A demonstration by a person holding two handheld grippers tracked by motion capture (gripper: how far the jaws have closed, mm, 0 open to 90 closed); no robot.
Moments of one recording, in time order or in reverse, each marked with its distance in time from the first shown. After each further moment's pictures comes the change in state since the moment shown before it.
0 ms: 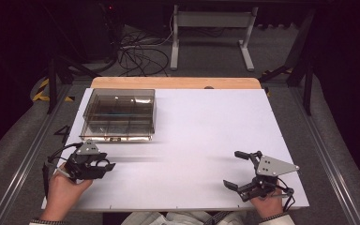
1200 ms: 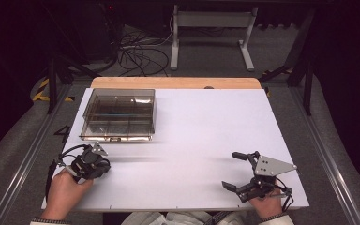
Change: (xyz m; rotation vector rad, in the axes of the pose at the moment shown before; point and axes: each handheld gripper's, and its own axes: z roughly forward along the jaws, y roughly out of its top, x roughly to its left) left arm 0.004 -0.002 0.027 0.268 0.044 -0.016; right arm 0.001 0.000 0.004 0.007 0.029 0.004
